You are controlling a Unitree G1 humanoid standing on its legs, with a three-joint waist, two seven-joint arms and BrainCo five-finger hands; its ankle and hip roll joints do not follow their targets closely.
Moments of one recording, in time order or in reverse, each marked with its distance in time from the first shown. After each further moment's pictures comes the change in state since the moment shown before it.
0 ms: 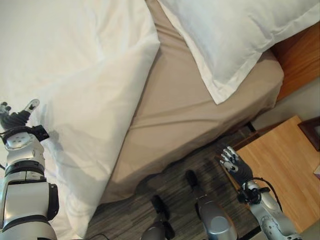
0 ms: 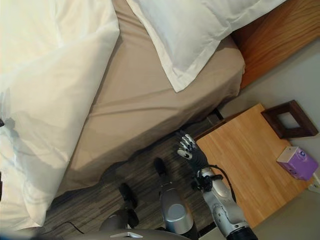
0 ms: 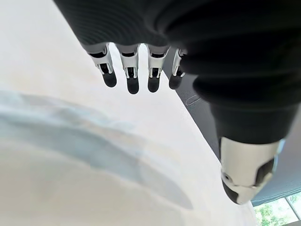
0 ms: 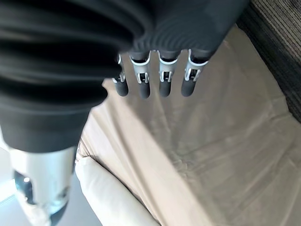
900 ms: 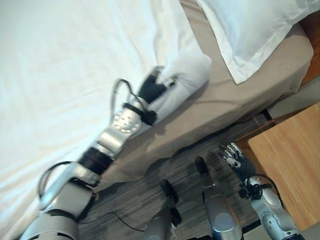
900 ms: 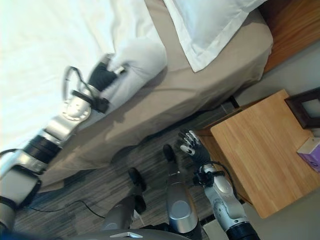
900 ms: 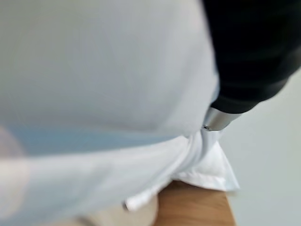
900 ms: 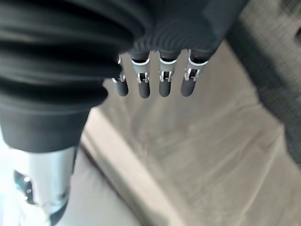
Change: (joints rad) left arm -0.028 -0.308 -0.564 -1.017 0.133 -0.069 -0.129; right arm -0.065 0.014 -0.023 0.042 -0.018 -0.010 -0.007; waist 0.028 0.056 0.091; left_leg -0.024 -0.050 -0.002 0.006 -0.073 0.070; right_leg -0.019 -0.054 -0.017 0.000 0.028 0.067
